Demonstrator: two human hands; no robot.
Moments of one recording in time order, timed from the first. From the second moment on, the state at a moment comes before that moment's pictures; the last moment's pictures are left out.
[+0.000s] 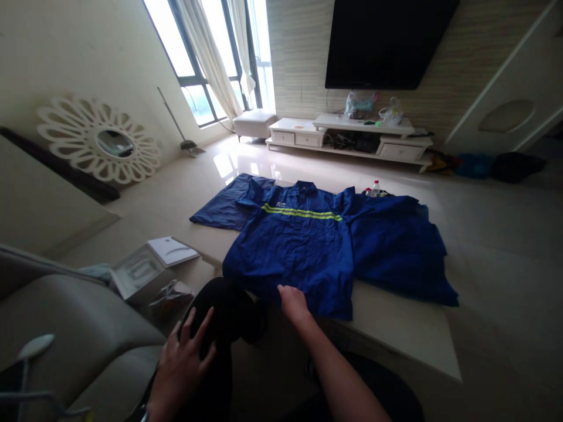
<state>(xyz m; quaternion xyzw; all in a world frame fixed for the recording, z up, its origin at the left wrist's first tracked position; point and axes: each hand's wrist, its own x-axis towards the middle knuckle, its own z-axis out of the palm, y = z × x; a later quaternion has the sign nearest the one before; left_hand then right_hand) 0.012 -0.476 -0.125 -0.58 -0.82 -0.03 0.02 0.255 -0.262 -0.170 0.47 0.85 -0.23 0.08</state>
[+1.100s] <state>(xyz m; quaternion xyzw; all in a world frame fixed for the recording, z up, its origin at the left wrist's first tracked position) -0.004 -0.484 -0.112 -0.57 -0.82 -0.01 0.05 0.235 -0.275 -0.174 0.50 0.85 -0.18 0.08</state>
